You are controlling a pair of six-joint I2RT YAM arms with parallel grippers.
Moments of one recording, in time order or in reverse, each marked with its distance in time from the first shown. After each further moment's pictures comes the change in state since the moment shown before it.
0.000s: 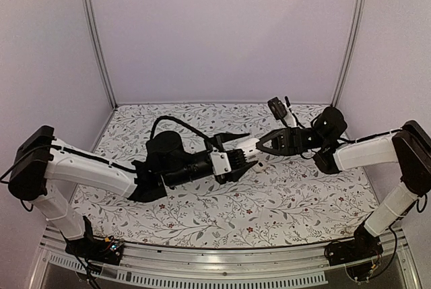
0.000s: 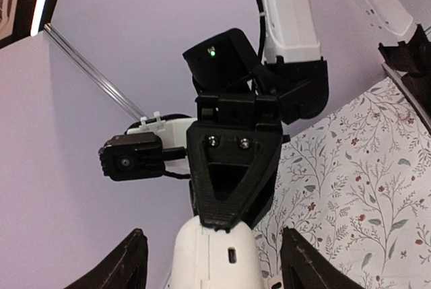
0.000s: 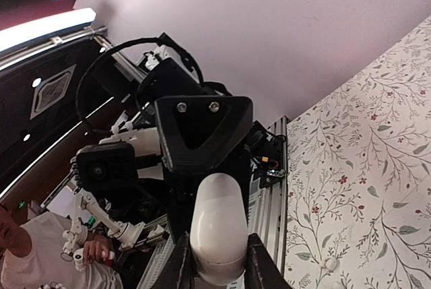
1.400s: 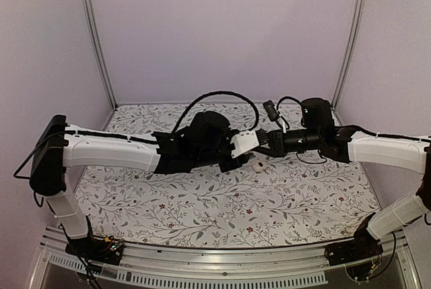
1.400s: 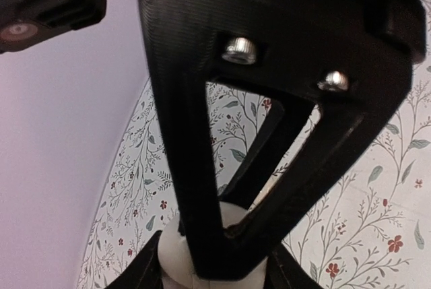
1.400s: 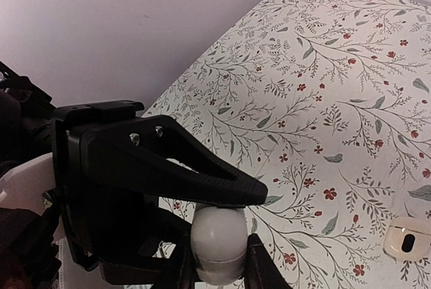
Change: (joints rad) left arm 0.058 0.163 0.419 -0.829 -0.272 -0.235; right arm 0.085 -0.234 0.171 -1.239 0.621 -0.795
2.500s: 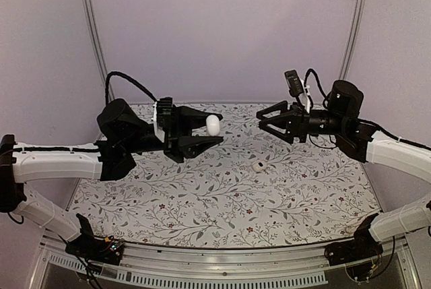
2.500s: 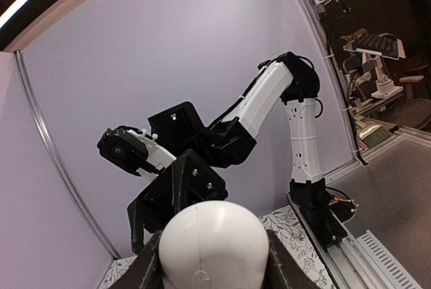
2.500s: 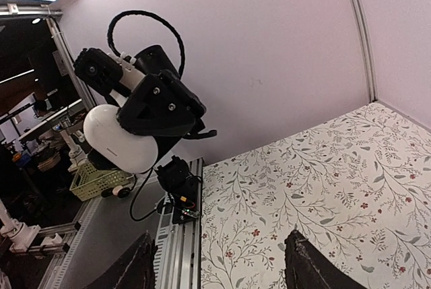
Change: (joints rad) left arm 0.171 -0.442 -0.443 0.803 0.863 -0.368; right arm -0.033 -0.167 0.014 0.262 -0.238 -0.027
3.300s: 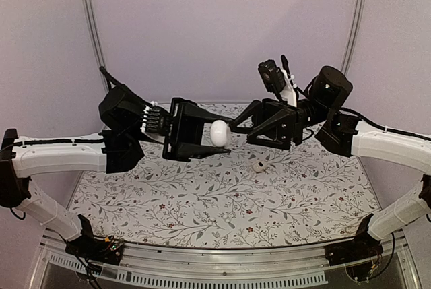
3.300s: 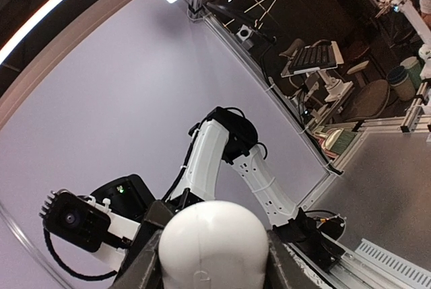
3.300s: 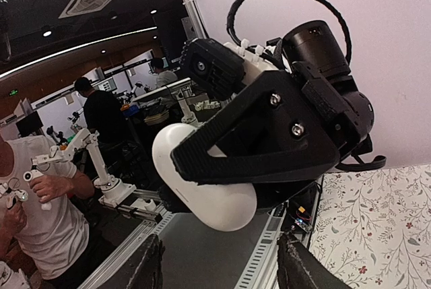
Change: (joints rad) left arm -0.091 0.064 0.186 0.018 0.249 0.163; right arm 0.234 0.144 0.202 0.211 -0.297 0.227
